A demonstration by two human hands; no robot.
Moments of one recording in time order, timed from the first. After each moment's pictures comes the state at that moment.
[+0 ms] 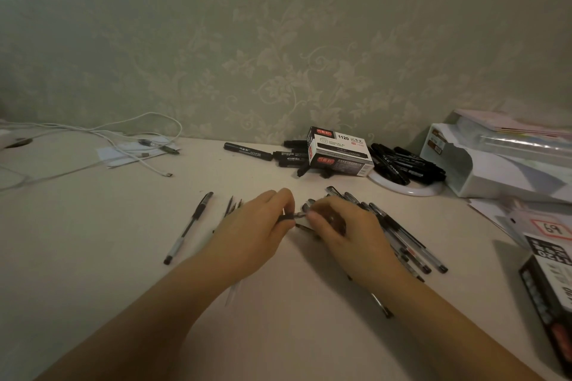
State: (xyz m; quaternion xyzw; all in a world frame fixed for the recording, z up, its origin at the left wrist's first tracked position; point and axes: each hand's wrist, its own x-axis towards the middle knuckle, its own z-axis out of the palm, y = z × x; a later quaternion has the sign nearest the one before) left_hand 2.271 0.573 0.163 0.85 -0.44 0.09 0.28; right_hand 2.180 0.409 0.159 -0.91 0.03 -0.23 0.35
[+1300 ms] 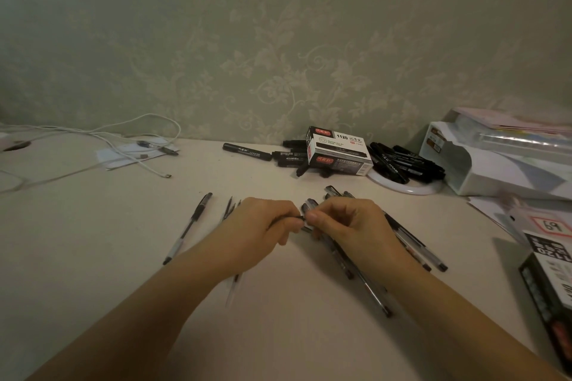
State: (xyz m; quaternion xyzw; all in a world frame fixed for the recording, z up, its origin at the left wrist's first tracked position) left_hand 2.268 0.577 0.178 0.82 -0.47 0.00 0.34; right_hand 2.182 0.400 0.165 -0.85 0.00 -0.19 0.49
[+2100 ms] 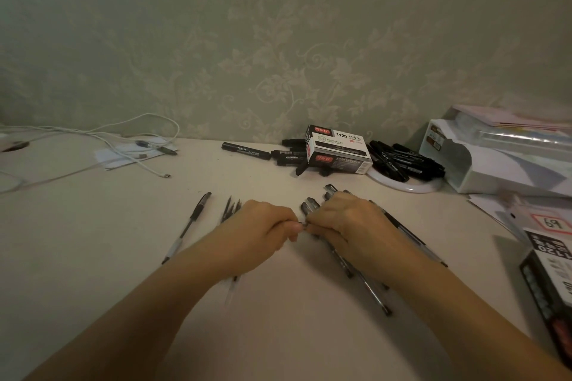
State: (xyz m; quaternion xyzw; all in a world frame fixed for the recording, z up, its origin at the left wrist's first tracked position) left_hand 2.263 0.577 0.182 0.83 -0.46 -0.03 0.30; right_hand 2.175 0.400 0.190 -0.96 -0.18 -0.21 0.07
